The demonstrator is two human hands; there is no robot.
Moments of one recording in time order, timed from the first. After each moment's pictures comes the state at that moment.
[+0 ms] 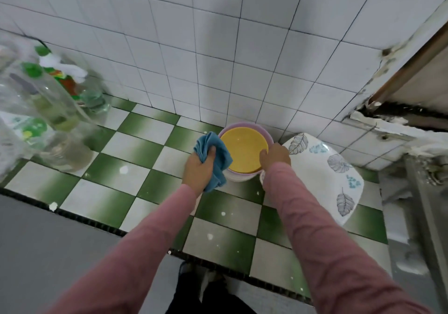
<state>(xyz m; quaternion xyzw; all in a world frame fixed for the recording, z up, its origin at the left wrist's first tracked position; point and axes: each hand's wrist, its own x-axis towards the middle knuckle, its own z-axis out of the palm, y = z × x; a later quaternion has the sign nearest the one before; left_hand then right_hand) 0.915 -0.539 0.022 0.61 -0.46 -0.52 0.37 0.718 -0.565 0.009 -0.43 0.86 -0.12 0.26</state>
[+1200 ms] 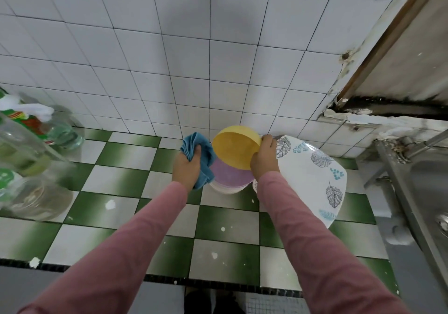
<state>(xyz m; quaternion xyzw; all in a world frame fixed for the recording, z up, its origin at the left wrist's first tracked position) 0.917 -0.593 0.039 0.60 -0.47 -0.54 0.36 0.735 -0.556 0.034 -0.41 0.81 -0.34 0.23</state>
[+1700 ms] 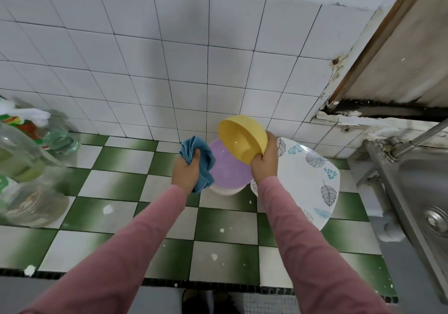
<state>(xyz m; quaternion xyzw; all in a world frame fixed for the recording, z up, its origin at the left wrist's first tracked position) 0.923 -0.586 0.046 0.59 -0.46 -0.57 0.35 0.754 -0.535 0.054 -0.31 0.73 -0.54 0.28</state>
